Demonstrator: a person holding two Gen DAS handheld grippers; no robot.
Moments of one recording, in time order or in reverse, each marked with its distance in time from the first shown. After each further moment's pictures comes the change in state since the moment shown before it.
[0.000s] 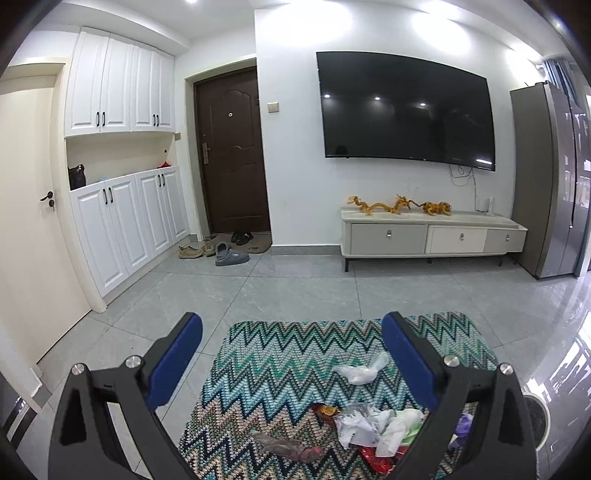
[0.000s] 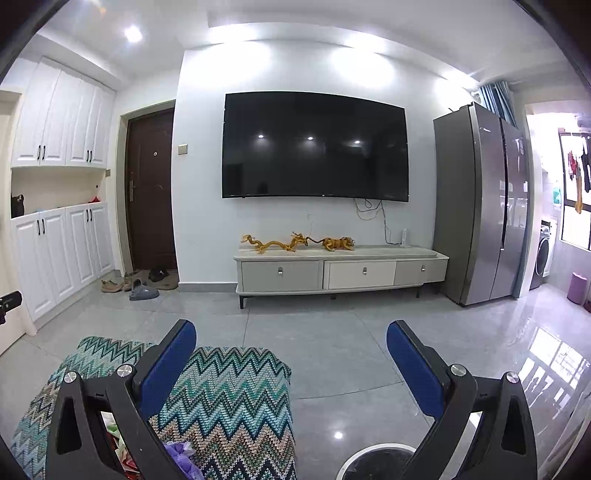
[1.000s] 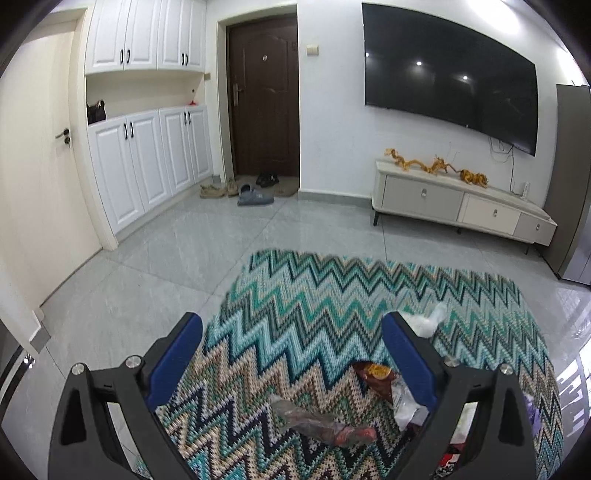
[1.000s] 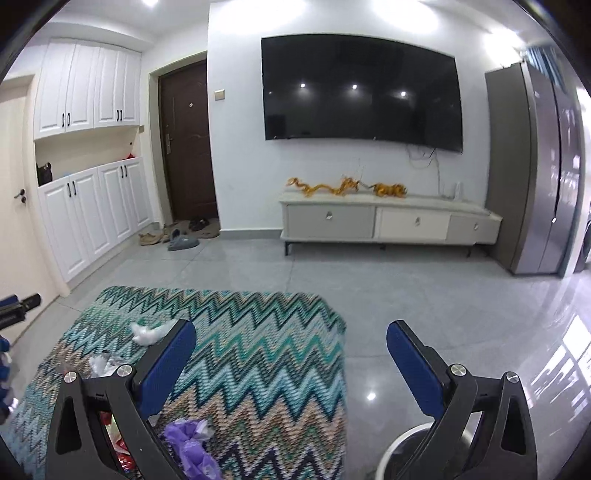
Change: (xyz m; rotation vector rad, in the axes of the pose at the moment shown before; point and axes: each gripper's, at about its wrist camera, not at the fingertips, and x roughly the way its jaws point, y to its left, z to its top) left arm 0.086 0.037 -0.082 -0.112 0.212 0.077; right arm 0.087 0.027 -0.040 -0.017 0.196 0.201
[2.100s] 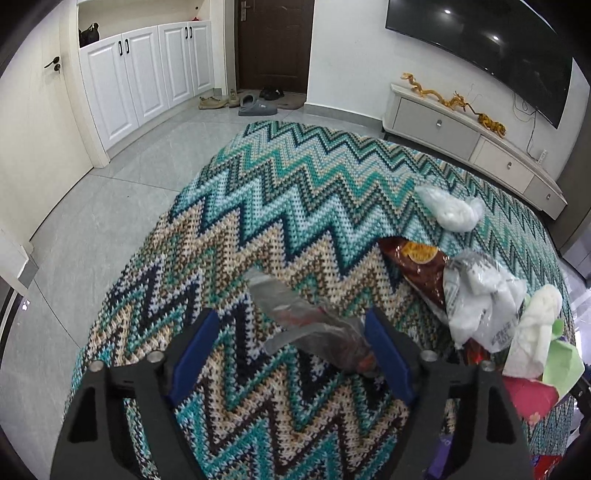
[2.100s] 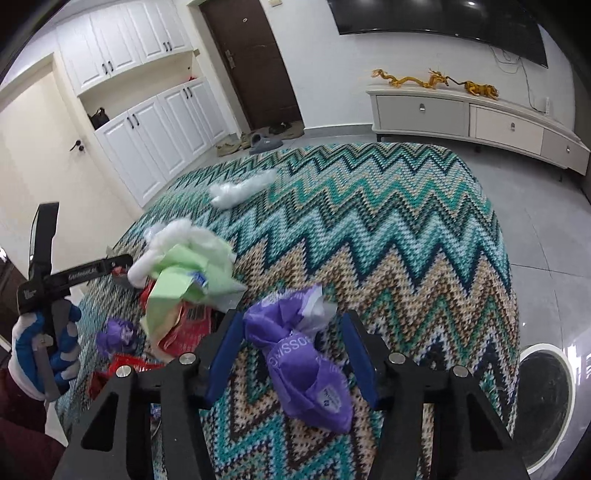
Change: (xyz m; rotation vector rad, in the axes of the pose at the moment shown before) left arm 0.064 0.004 -0.087 -0.072 0.328 -0.014; right arm 0.067 0.067 -0.111 0.010 0.401 0.363
